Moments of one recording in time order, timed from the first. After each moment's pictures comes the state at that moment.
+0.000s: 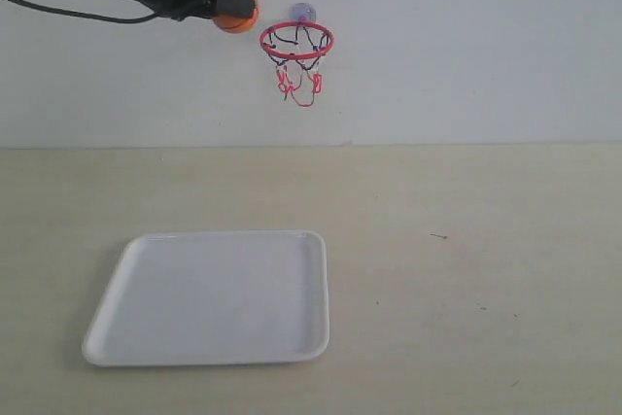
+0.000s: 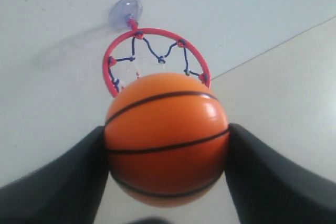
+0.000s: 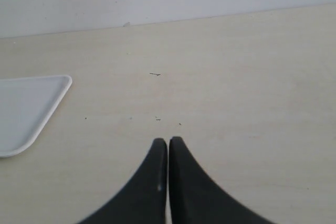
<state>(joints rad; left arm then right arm) -0.21 2.15 -2.12 -0.73 0.76 0.65 0.23 0.00 0.00 -0.05 0.35 0.20</state>
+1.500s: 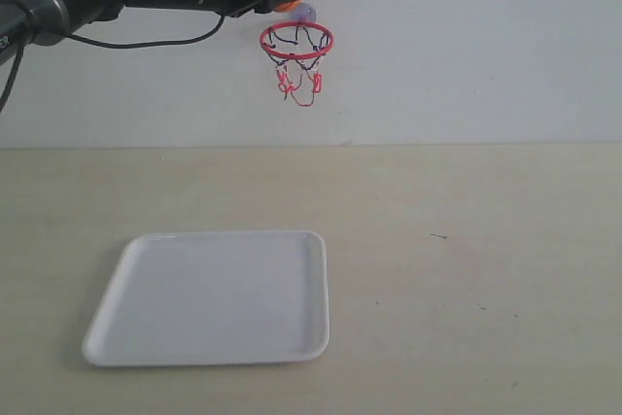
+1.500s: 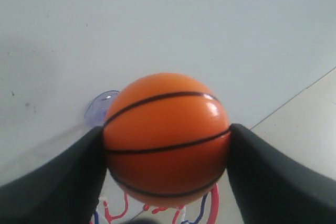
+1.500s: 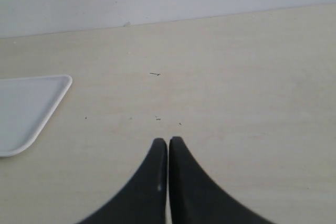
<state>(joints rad) -0.25 2.43 -2.46 -1.00 0.63 0.89 0.23 0.00 0.00 -0.05 0.35 0.20</state>
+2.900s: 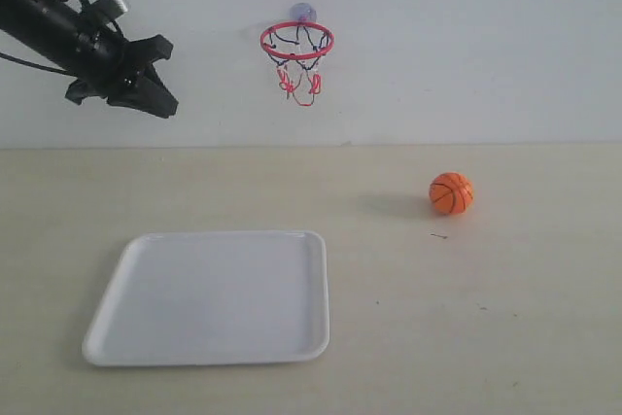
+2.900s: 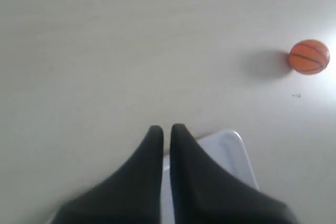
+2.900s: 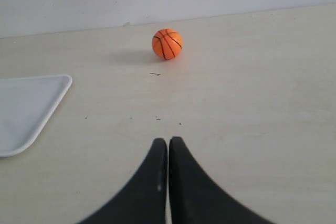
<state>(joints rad) -0.02 2.31 -2.21 -0.64 1.21 0.33 0.23 0.00 0.00 -0.05 0.35 0.20</state>
